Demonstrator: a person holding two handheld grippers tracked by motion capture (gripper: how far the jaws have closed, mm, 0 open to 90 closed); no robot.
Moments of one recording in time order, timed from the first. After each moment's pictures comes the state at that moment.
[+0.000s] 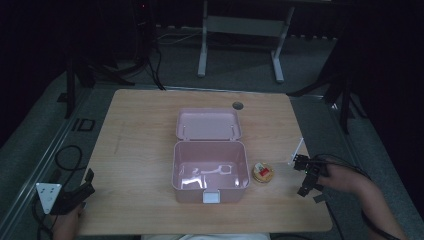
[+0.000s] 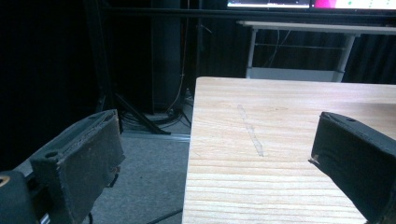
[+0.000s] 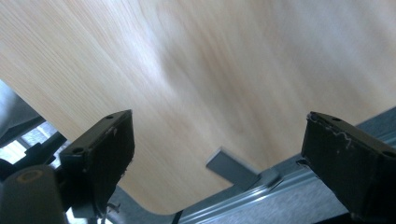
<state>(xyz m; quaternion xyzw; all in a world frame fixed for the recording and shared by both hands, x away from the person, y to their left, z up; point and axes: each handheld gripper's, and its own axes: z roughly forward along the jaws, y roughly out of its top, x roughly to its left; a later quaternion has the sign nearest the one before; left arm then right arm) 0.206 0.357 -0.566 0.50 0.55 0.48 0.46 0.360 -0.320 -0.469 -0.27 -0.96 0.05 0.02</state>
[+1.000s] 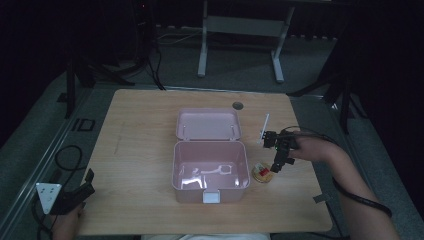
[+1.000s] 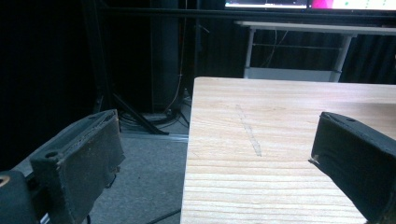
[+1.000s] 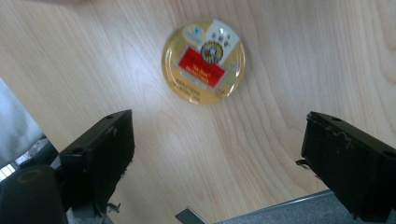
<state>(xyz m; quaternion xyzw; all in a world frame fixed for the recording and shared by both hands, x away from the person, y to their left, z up) 0.206 0.358 -0.566 0.50 0.55 0.48 0.46 0.403 -0.222 -0.420 -0.16 -0.99 0.04 0.00</state>
